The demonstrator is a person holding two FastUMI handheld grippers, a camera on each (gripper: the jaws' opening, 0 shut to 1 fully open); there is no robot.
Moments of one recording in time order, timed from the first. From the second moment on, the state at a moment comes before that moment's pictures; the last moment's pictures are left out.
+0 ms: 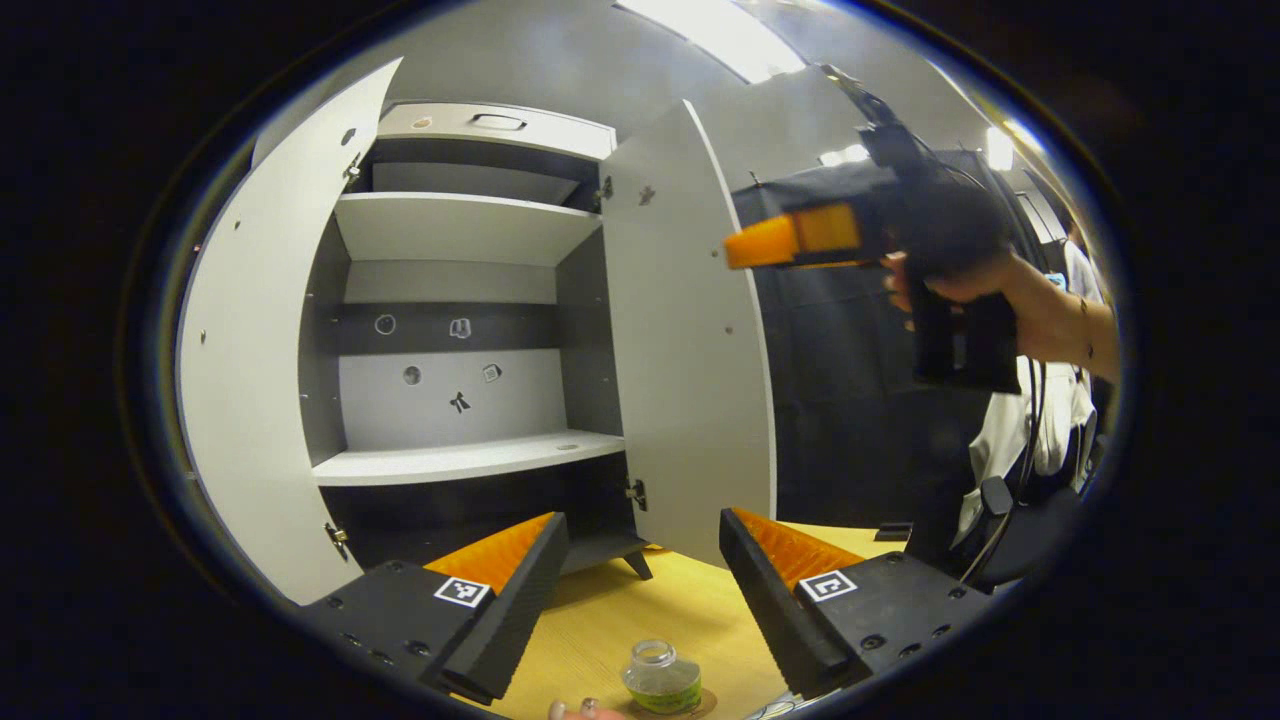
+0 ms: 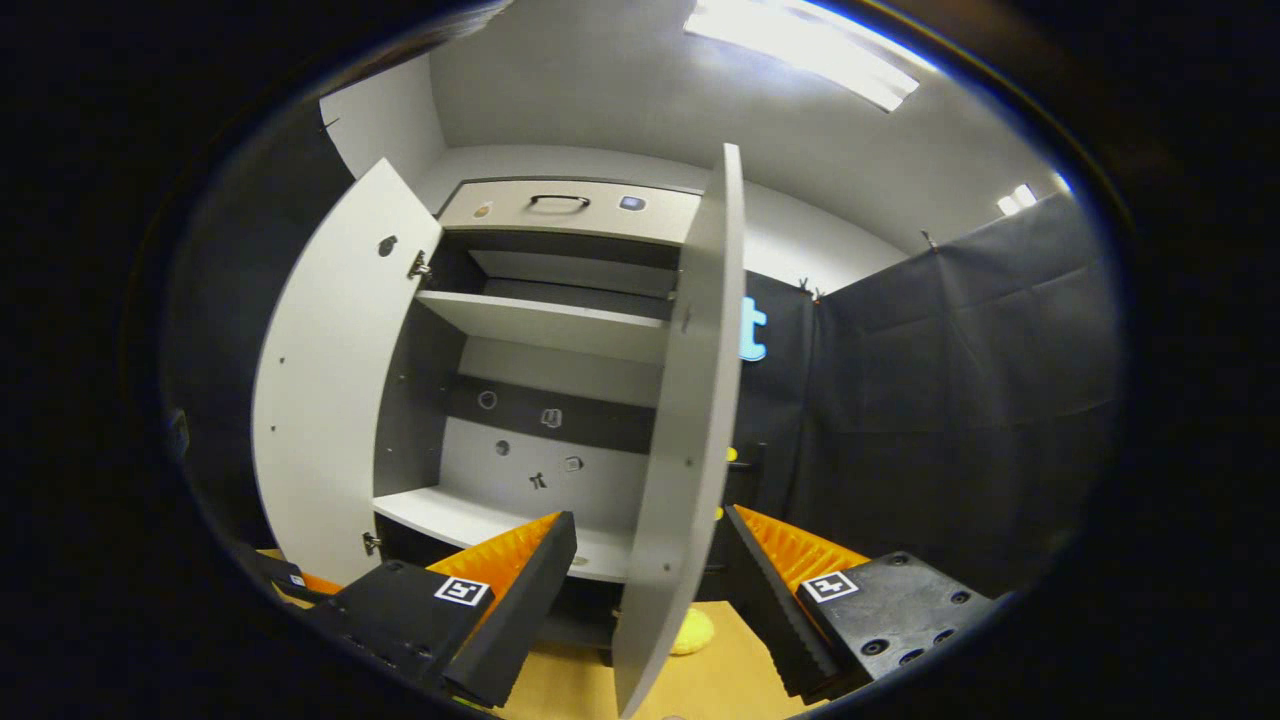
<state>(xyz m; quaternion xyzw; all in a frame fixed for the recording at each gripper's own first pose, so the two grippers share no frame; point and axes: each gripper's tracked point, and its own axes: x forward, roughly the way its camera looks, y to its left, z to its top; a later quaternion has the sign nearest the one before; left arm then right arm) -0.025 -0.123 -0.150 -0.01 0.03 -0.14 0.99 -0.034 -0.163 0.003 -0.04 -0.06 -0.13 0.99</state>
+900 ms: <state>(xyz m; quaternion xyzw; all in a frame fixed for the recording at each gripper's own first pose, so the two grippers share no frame) -0.108 0.074 -0.080 0.00 0.07 0.19 0.98 0.020 -0.224 -0.018 -0.01 -0.03 -0.03 1.00</state>
